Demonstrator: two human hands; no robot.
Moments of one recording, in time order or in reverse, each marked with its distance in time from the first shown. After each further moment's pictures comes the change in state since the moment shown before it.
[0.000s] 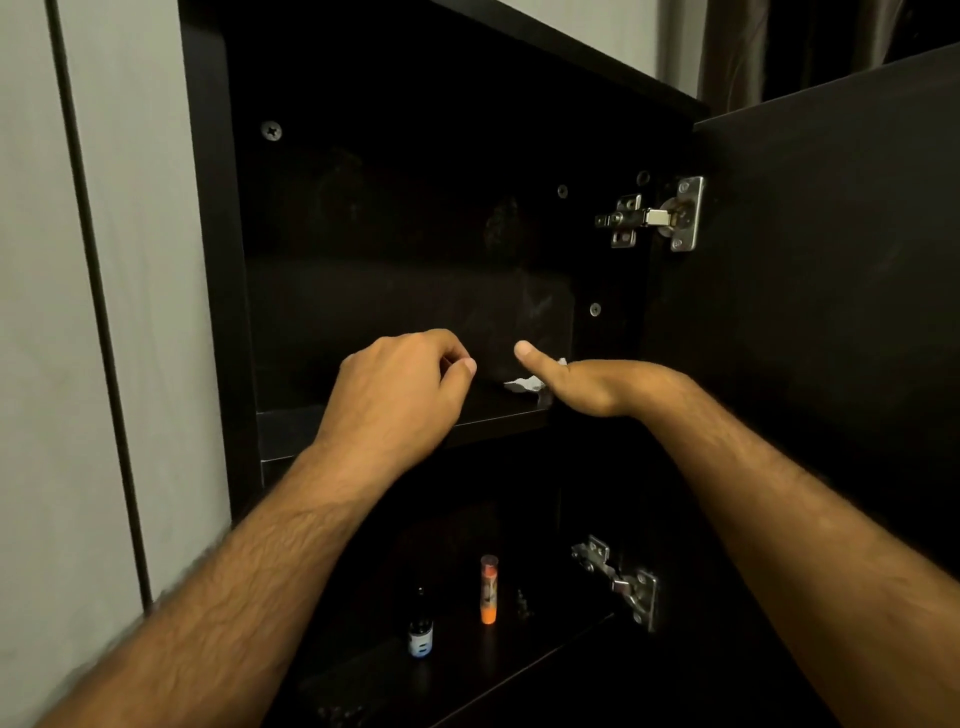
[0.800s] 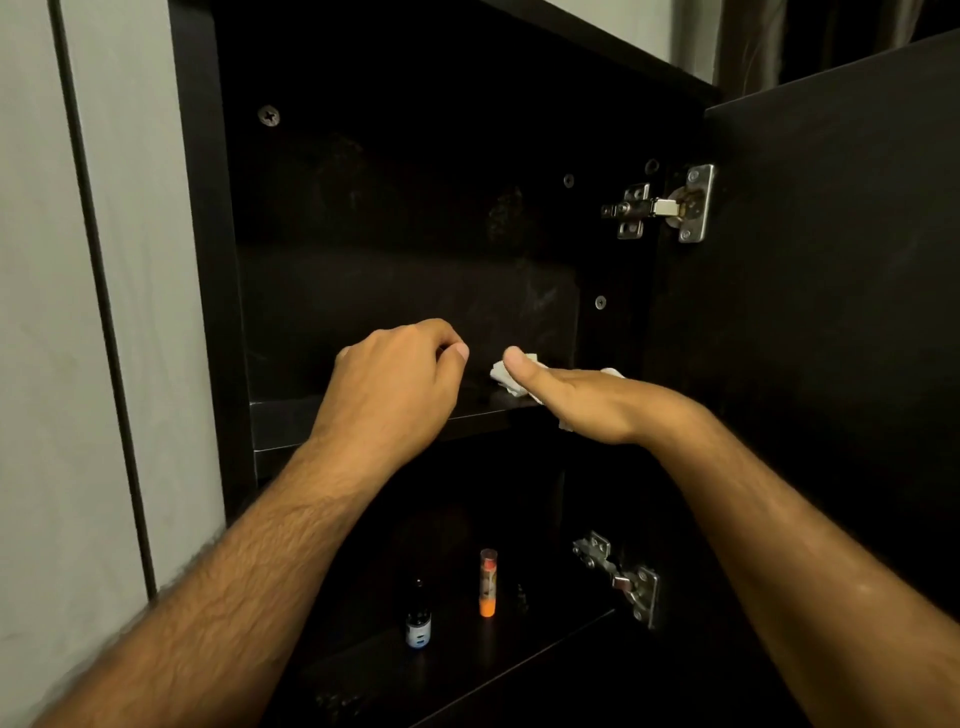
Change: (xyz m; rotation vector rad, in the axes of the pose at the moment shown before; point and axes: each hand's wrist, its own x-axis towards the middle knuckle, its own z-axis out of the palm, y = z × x) left_hand -0.001 0.001 0.001 -0.029 0.036 -0.030; right_hand -0.025 0.007 0.016 0.097 -0.024 -0.314
